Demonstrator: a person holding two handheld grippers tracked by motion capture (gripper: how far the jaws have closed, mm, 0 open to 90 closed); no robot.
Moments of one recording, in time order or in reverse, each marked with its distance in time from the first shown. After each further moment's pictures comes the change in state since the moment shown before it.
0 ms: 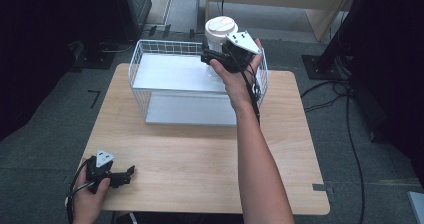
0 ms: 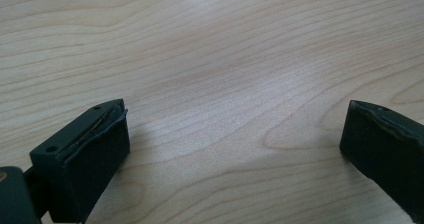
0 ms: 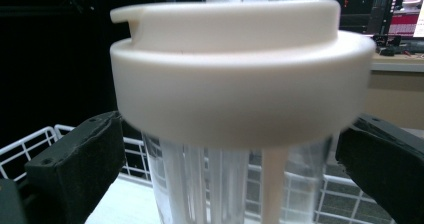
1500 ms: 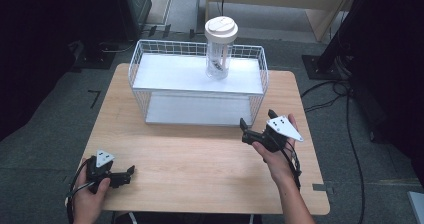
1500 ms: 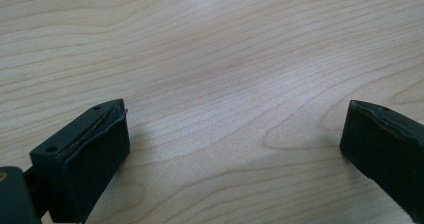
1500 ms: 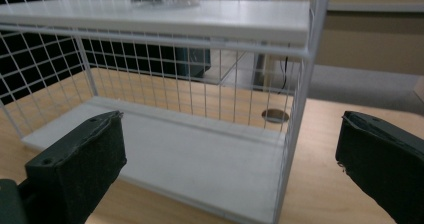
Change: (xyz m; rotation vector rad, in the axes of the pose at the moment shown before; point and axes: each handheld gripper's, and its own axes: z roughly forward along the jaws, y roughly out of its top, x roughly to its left) left arm 0.000 0.000 0.000 0.001 -0.001 -0.002; right arm -0.075 -0.151 -0.154 0.132 0.027 -0.015
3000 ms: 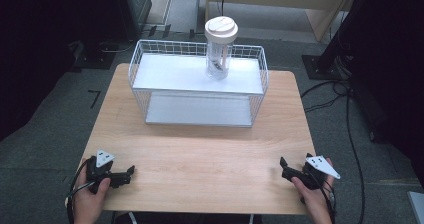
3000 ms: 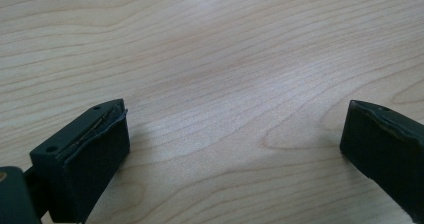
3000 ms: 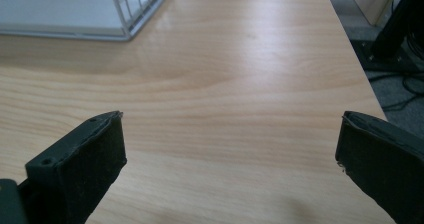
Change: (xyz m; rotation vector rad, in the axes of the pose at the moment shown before) left arm 0.000 0.000 0.000 0.001 0.000 0.002; right arm -0.103 -0.112 -0.085 0.272 -0.200 0.082
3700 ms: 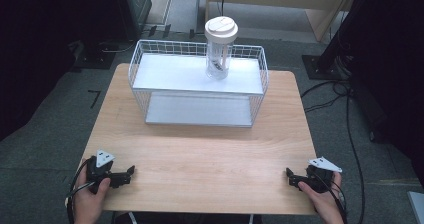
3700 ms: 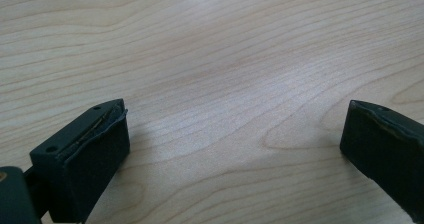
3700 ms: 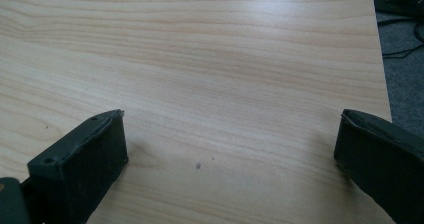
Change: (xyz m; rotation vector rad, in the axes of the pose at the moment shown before) left arm 0.000 0.000 0.000 0.000 0.000 0.000; right arm -0.022 -0.008 -0.003 0.276 0.012 -0.068
